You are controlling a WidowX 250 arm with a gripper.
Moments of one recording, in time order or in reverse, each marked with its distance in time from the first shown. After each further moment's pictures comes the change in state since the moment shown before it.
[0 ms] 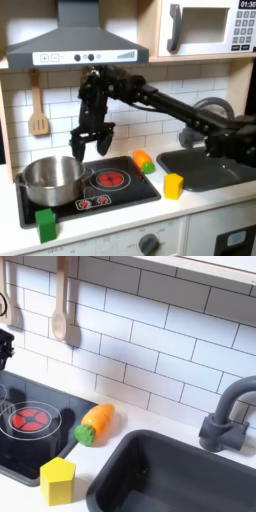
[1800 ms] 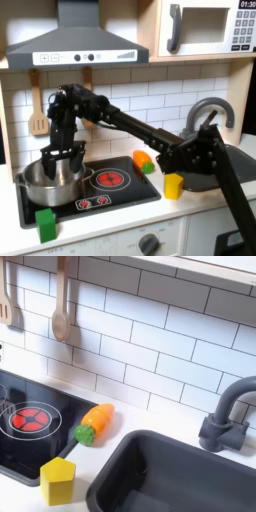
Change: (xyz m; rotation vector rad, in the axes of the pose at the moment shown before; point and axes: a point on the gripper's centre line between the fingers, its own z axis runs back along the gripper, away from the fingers) arm 0.032 0.031 -0.057 0.045 0.100 0.001
